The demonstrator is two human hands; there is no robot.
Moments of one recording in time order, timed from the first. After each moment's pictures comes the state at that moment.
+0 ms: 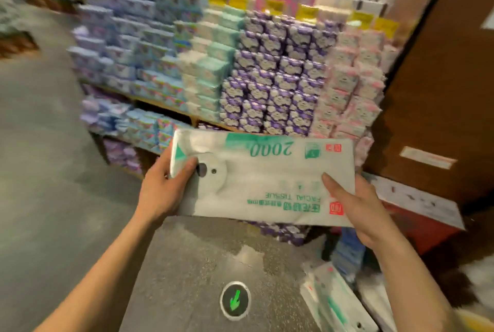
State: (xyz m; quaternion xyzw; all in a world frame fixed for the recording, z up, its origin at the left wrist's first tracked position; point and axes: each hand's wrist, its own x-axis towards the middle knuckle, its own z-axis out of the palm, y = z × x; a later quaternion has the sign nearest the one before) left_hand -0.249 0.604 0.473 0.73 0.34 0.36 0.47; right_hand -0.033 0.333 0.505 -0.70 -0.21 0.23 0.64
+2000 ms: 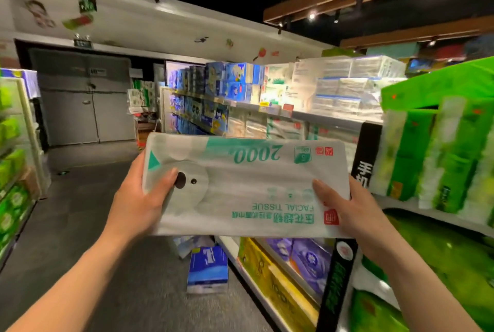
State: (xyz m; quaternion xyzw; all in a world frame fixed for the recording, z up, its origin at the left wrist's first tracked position) left_hand -1.767 0.594 0.662 0.11 0.78 0.55 -0.29; right_hand -1.677 0.931 0.682 0.03 -0.77 0.60 0.21
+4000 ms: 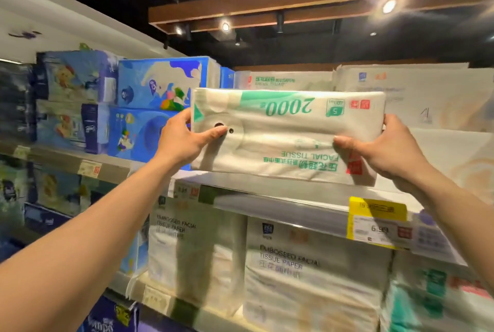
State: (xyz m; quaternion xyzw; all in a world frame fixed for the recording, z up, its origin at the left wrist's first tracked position) left_hand -3.056 0.883 0.823 0.41 0.67 0.60 -0.16; right_hand -2.768 1.101 0.837 -0.26 -0.77 0.25 0.53
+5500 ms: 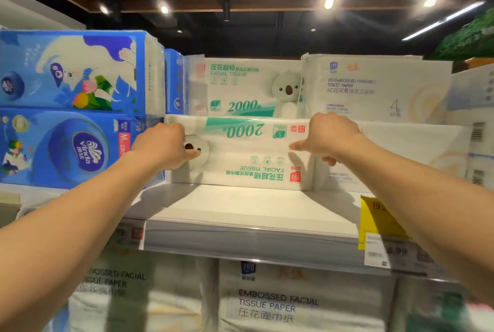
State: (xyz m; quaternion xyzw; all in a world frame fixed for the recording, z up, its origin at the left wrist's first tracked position) left_hand -3.131 1.005 0.841 0.45 0.84 0.18 -0.23; right_hand -2.866 1.142 0.875 -0.52 -0.82 -0.14 0.22
